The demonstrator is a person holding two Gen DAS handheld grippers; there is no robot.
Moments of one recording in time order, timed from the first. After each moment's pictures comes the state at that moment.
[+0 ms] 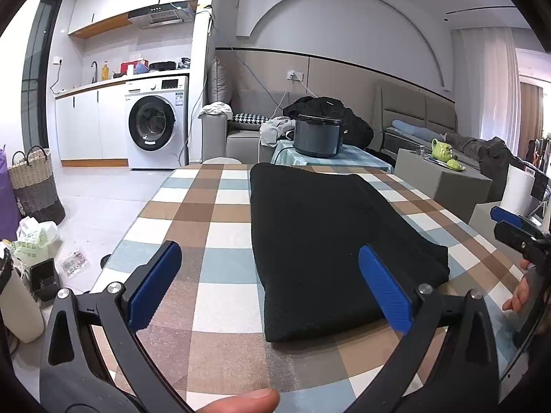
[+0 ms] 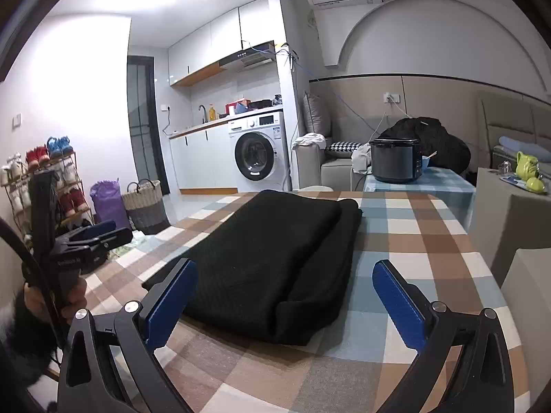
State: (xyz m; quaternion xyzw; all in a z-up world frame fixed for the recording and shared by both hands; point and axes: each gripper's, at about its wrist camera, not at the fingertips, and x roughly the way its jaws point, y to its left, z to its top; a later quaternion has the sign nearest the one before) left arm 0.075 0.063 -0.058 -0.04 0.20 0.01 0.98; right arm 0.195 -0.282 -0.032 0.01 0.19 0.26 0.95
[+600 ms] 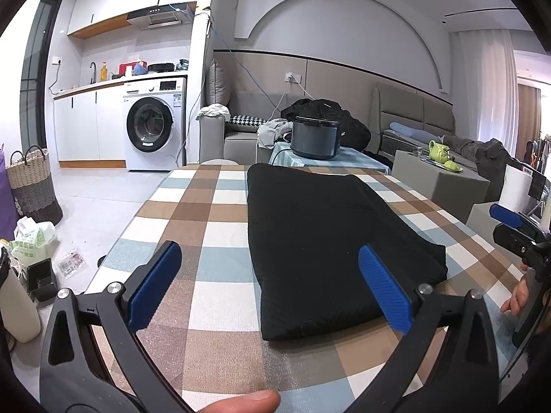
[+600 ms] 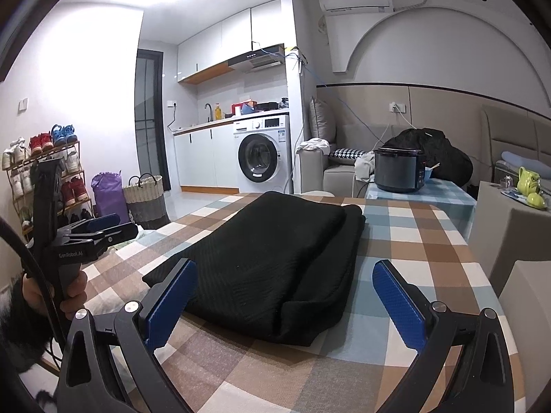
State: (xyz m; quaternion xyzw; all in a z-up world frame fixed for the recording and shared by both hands) left arm 0.076 0.060 -0.064 -0.04 0.19 0.00 0.98; right arm 0.189 -0.274 -0.034 -0.01 0.17 0.27 0.95
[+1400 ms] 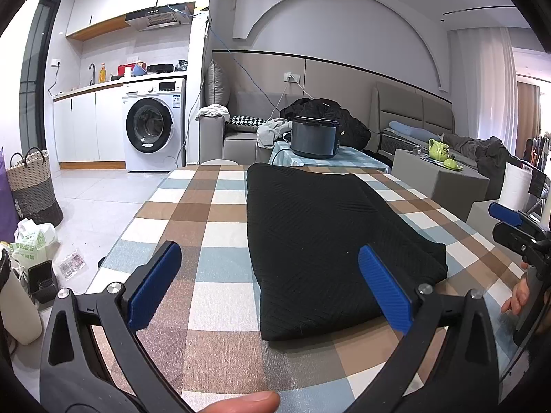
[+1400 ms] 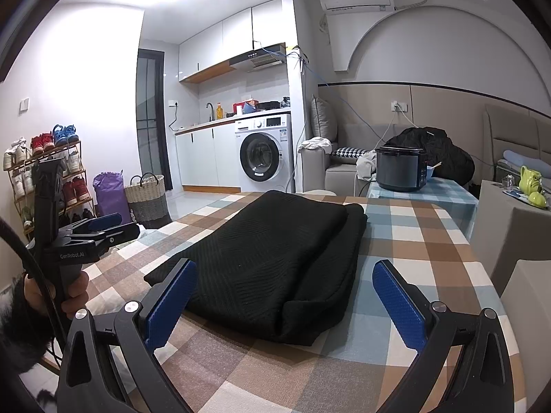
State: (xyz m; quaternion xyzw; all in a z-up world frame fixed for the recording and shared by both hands) left arm 0.076 0.059 -0.065 -0.04 0.19 0.01 0.98; right arm 0.189 -0.274 -0.035 -0.01 0.17 0.27 0.95
